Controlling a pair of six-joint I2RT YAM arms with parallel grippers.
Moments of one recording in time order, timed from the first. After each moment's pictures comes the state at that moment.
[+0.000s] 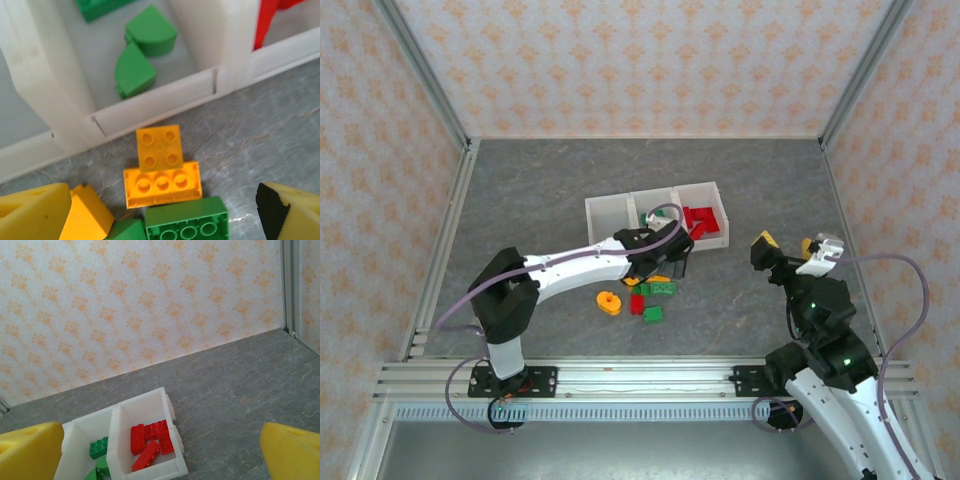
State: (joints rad) left arm -0.93 1.81 1.35 -0.69 -0.33 -0.75; right arm 0.44 0.24 0.57 -0.42 0.38 0.38
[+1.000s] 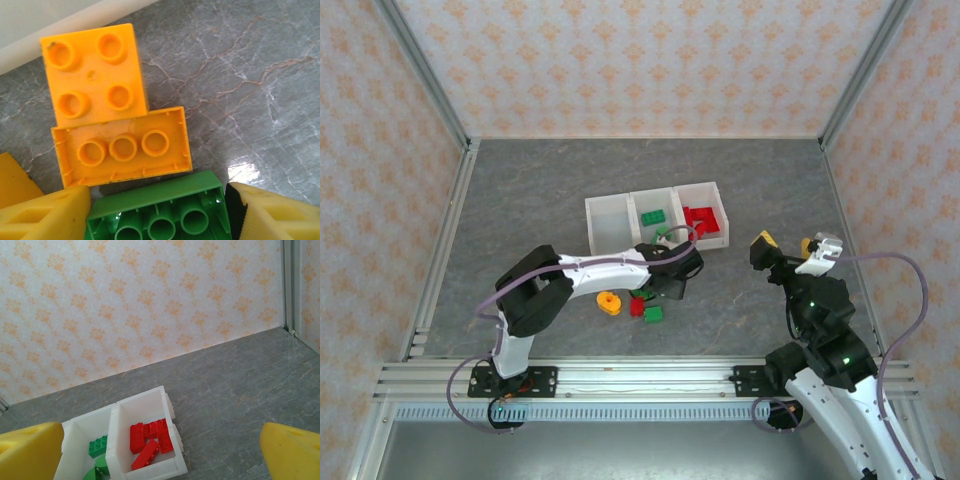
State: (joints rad) left arm -0.99 1.96 1.36 -0.68 -0.22 -0.78; right arm 0.44 0.25 0.57 -0.42 0.38 0.38
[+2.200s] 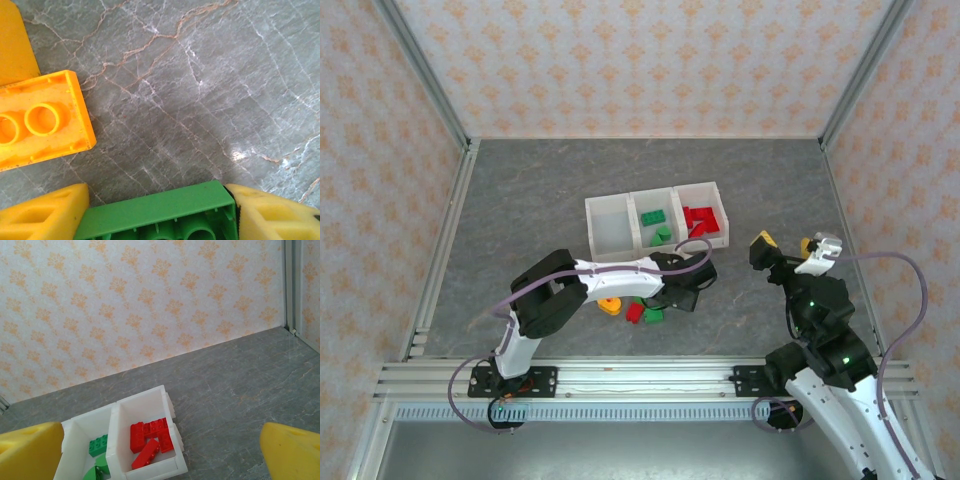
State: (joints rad) left arm -1.05 2.03 1.42 -0.68 -0.16 -0.78; right arm 0.44 0.25 0.57 -0.42 0.37 0.38
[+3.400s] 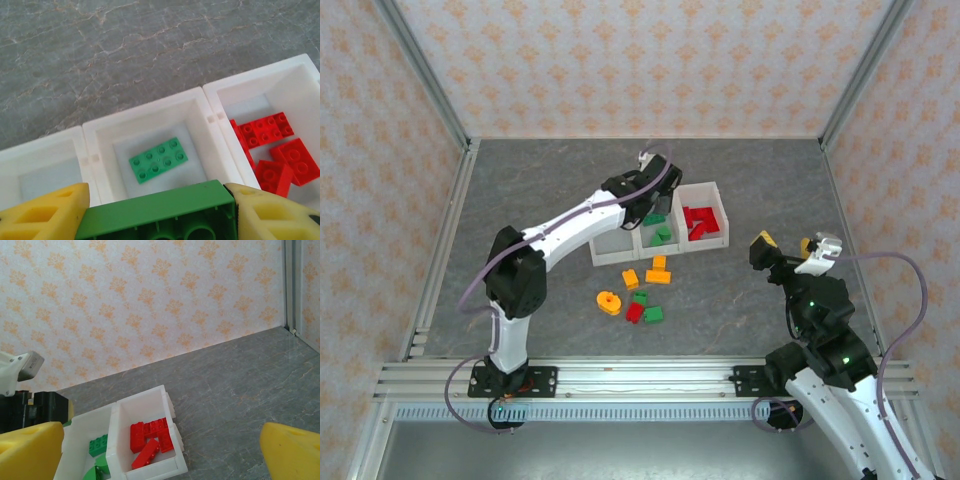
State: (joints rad) left arm -0.70 1.98 1.75 -0.68 -0.37 -0.48; right arm 0.44 0.25 0.57 -0.42 0.37 0.38
